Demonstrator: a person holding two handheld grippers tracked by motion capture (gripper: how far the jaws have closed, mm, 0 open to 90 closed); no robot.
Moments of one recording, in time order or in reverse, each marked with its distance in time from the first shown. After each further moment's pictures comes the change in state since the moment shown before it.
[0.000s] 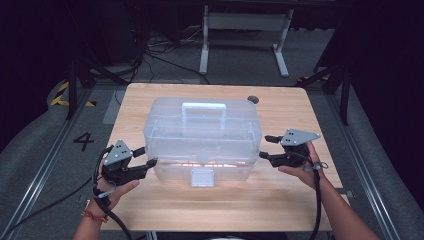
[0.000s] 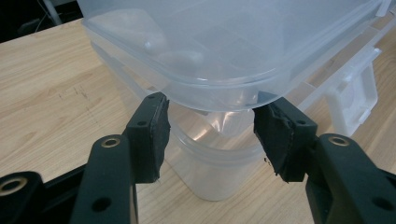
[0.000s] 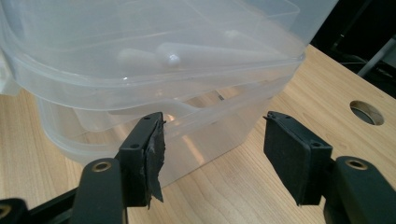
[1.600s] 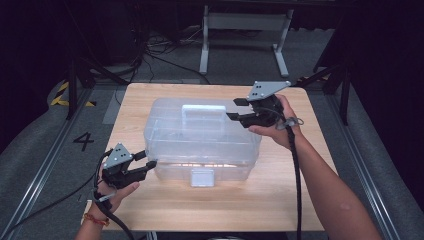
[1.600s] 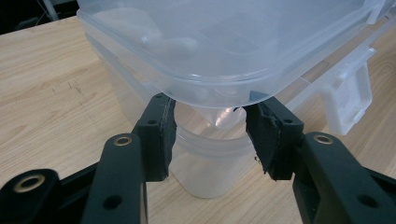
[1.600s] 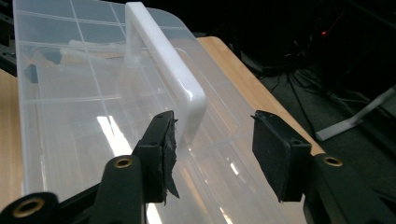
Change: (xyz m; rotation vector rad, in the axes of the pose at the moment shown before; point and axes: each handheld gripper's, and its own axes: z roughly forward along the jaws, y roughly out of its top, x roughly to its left) left arm -0.003 -0.009 0.001 -0.019 -0.010 -0.030; right arm 0.001 0.161 0.018 -0.003 0.033 -0.100
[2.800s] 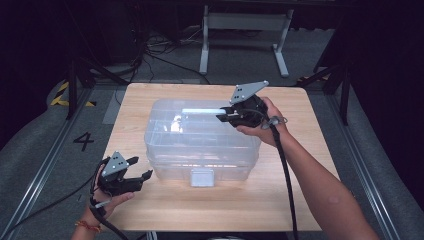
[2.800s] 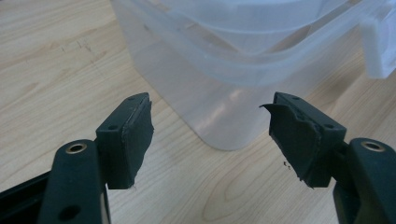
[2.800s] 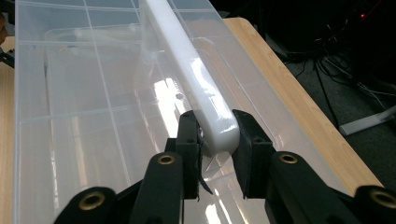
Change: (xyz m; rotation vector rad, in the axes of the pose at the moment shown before) left arm 0.006 -0.025 -0.002 0.075 0.036 0.023; right arm 0.009 0.012 0.035 0.097 0.092 -0.036
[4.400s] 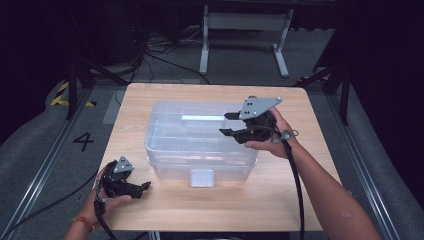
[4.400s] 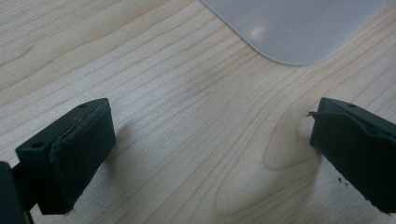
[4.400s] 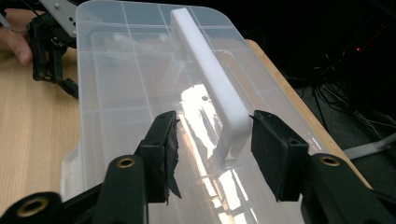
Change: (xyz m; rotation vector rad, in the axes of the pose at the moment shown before) left arm 0.030 -0.045 0.041 0.248 0.015 -0.018; right arm 0.026 -0.020 -0.021 -0.100 0.005 -0.072
